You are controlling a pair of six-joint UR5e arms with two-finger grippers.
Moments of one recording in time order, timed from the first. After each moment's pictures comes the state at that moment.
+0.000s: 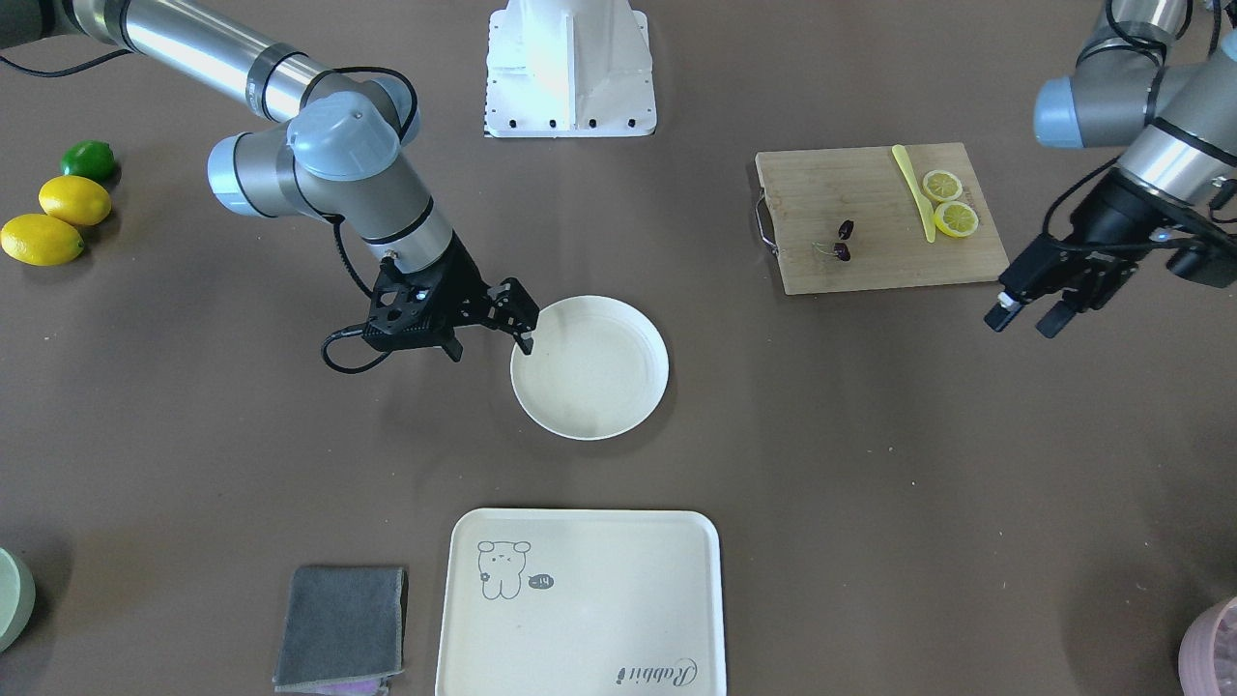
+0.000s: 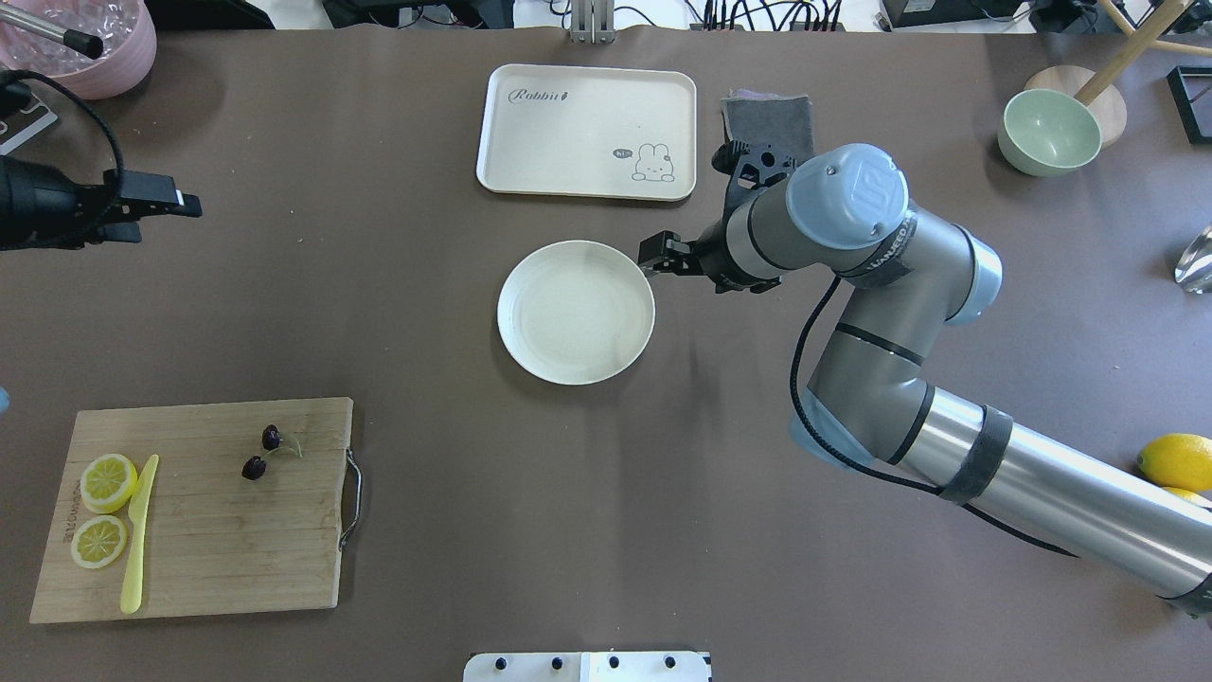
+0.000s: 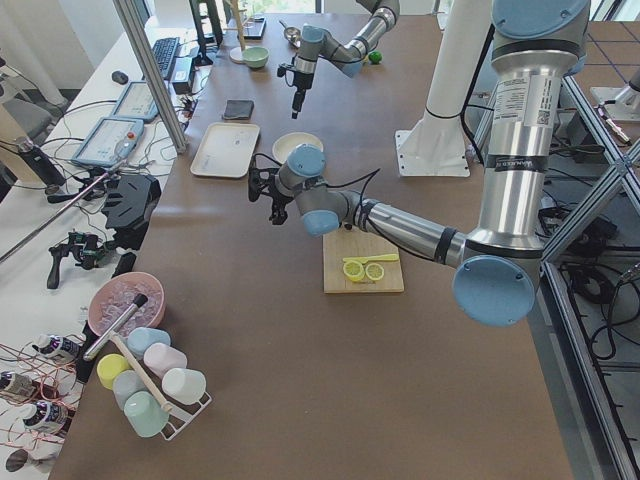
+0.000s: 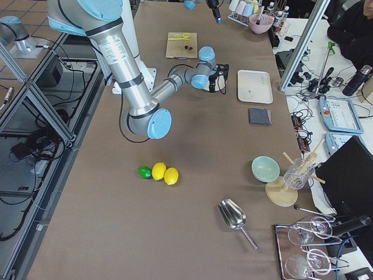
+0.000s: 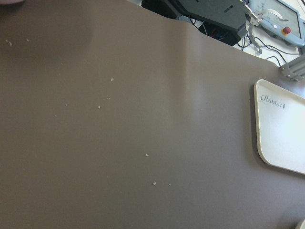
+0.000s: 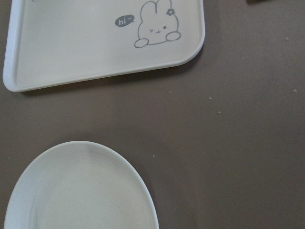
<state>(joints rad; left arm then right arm) -0.95 -1.63 -1.86 -2.31 -2.01 -1.27 0.67 -1.02 1.58 -1.08 1.92 1.33</state>
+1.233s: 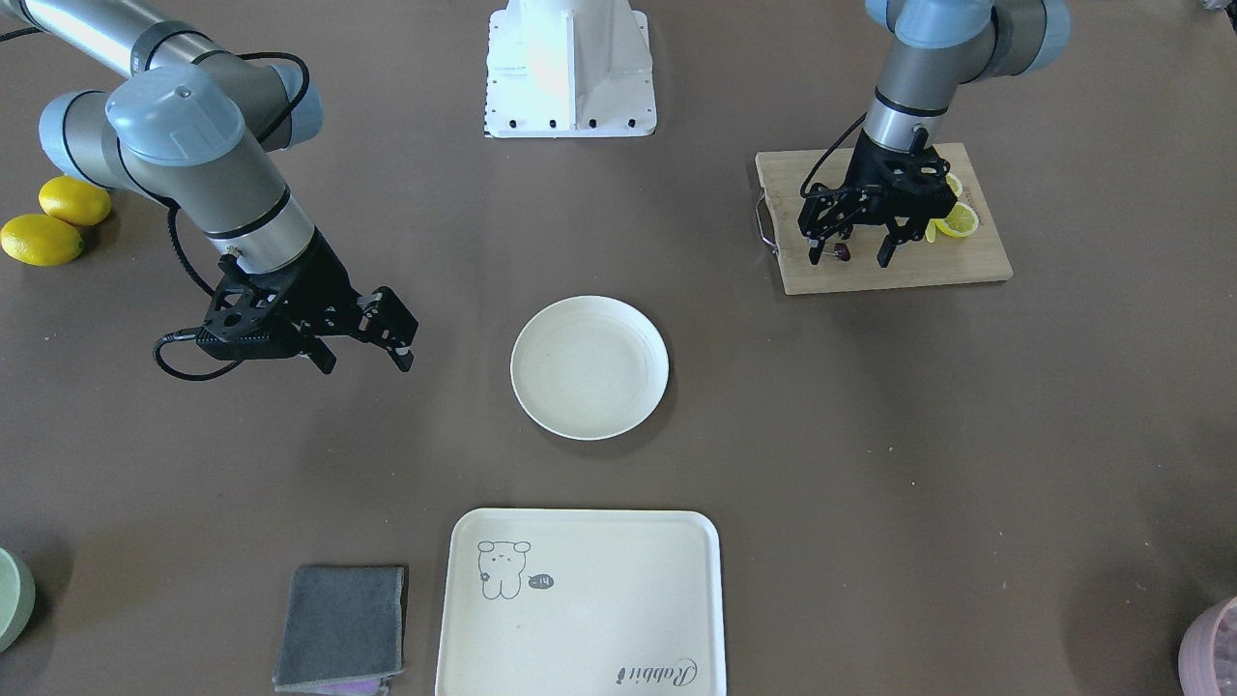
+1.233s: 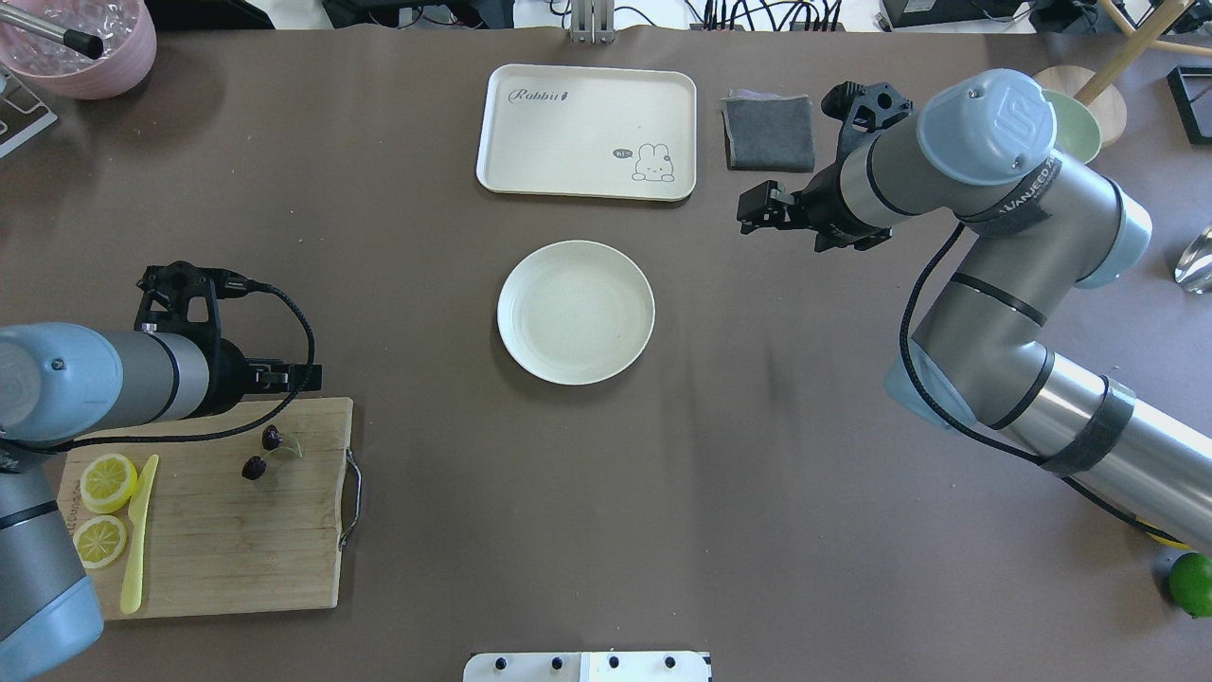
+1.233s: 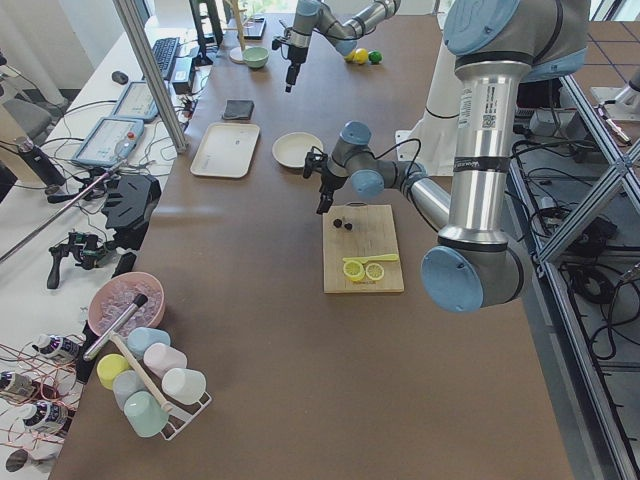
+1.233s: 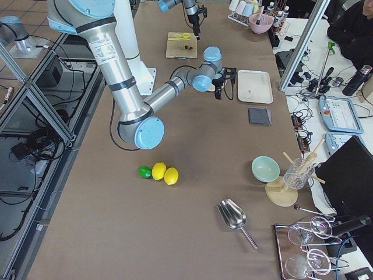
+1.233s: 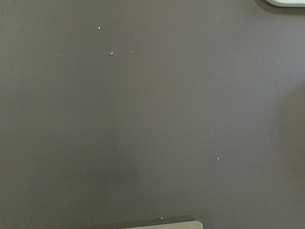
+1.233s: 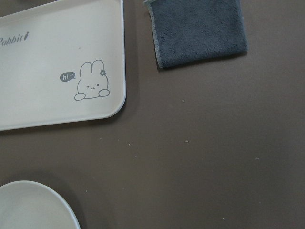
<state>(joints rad) -0.54 -1.61 -2.00 -1.99 -1.65 -1.15 0.78 -1.13 1.71 -1.19 1.96 1.27</state>
